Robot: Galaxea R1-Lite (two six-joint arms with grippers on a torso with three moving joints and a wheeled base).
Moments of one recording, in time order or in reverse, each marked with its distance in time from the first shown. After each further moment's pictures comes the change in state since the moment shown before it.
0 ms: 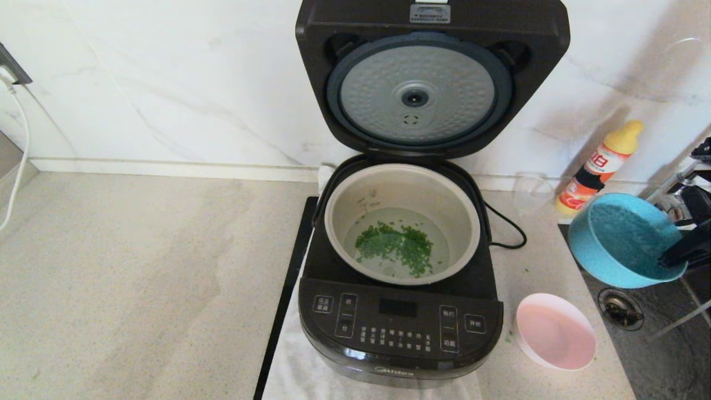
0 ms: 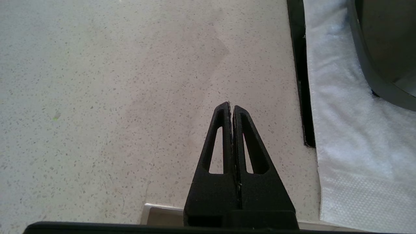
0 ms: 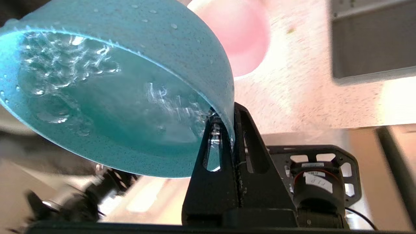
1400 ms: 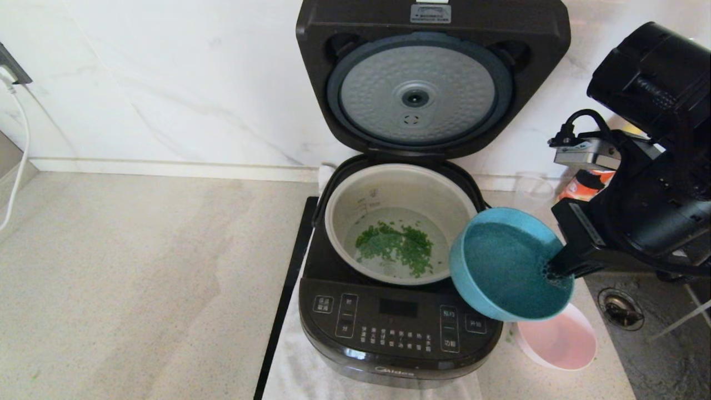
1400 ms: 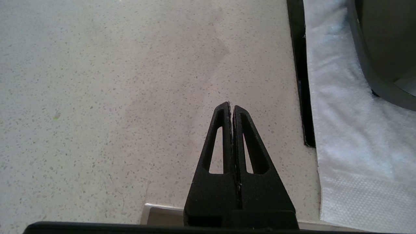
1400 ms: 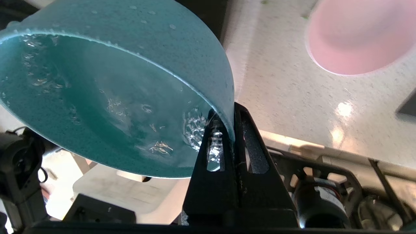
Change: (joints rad) left arm 0.000 0.000 0.000 0.000 -0.001 0.000; right arm 0.687 0.057 -0.130 -0.018 -0.236 0.196
